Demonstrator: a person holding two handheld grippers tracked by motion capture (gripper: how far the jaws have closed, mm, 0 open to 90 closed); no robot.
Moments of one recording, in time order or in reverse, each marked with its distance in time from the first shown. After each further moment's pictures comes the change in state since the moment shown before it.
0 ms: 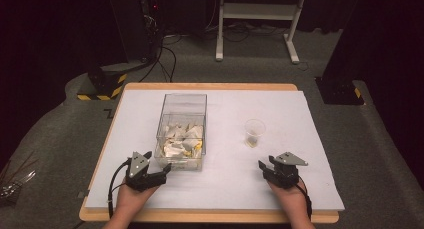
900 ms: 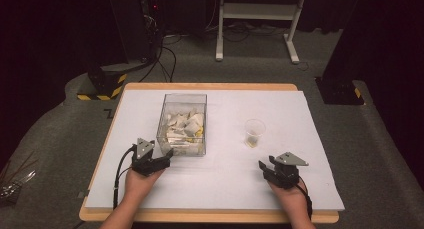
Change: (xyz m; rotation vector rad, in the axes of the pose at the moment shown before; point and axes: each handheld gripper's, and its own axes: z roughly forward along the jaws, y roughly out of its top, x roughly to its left) left arm 0.017 0.017 0.041 0.020 0.063 -0.070; right arm -0.001 0.000 -0.001 -0.006 0.001 -0.008
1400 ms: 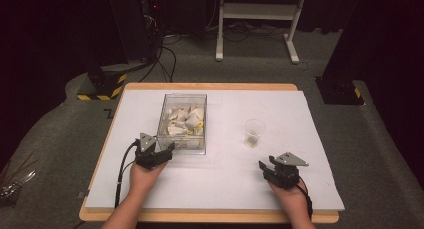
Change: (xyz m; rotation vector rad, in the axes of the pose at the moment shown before) left arm 0.002 0.006 0.019 -0.001 0.044 -0.045; right arm 0.000 0.000 0.000 0.000 0.000 -0.005
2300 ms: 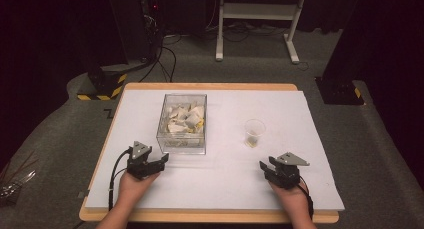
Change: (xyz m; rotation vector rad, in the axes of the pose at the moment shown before) left arm 0.018 -0.023 -0.033 0.131 -0.092 0.030; right arm -0.004 -0.001 0.000 0.012 0.014 0.002
